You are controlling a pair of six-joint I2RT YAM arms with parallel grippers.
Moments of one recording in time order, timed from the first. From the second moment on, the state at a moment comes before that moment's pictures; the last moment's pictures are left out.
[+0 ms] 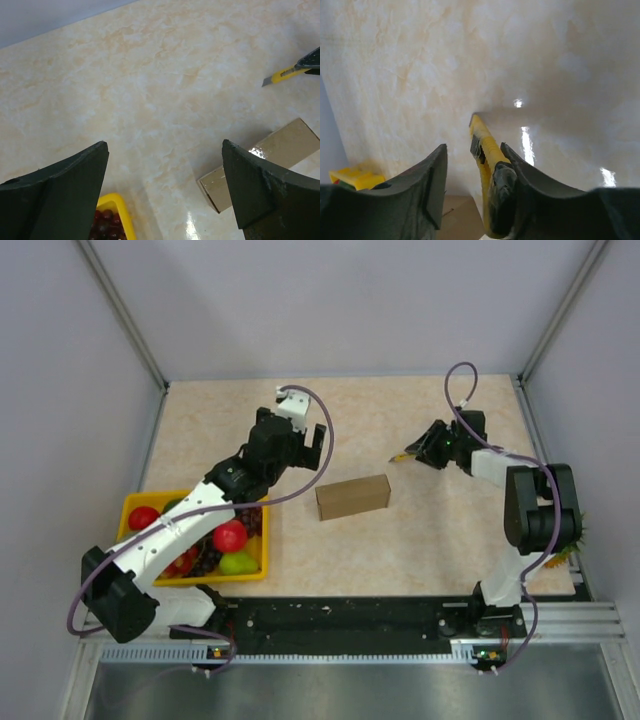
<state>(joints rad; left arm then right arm) -0.69 1.27 1.15 -0.26 -0.37 -0.08 0.06 1.76 0.99 0.07 -0.40 0.70</state>
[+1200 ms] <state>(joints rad) -0.83 1.46 0.92 -0.22 0.28 -0.26 0.41 1.76 1.25 -0.31 -0.21 0.55</state>
